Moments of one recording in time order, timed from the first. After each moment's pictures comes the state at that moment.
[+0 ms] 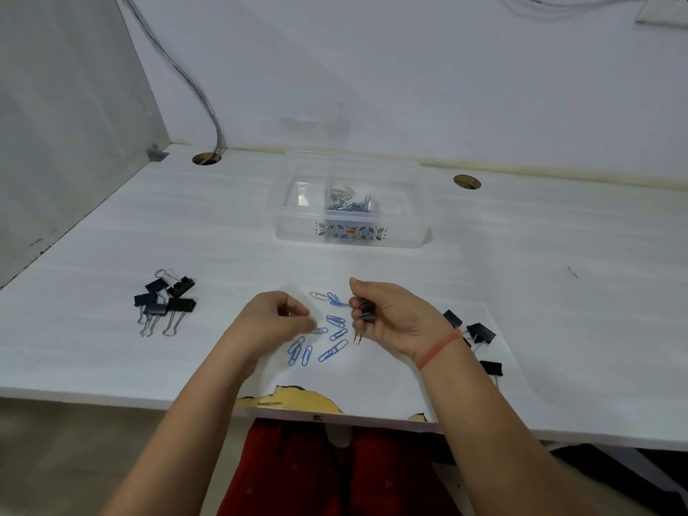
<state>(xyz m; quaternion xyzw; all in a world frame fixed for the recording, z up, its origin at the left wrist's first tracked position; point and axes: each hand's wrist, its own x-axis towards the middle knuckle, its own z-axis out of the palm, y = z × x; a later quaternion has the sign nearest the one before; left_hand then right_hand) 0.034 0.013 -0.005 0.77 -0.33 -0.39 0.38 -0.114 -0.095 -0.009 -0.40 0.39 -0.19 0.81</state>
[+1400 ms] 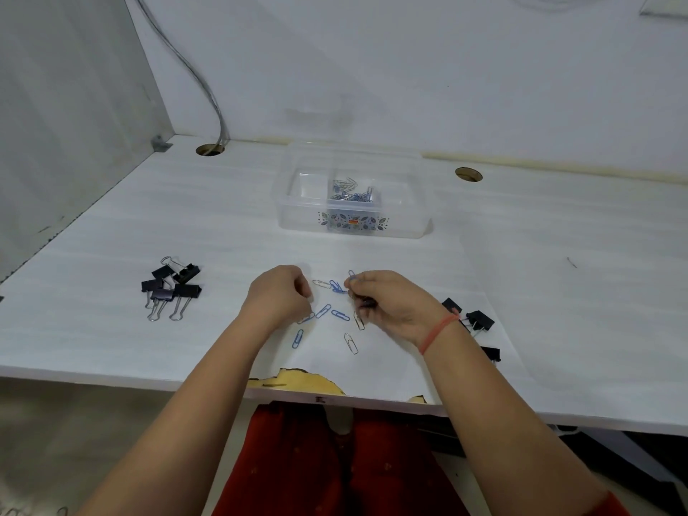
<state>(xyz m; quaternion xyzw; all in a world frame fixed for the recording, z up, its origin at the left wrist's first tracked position) 0.037 -0.009 -0.007 0.84 -0.44 -0.23 0.22 -0.111 -0.088 -0.008 -0.53 0.40 -0.17 0.73</state>
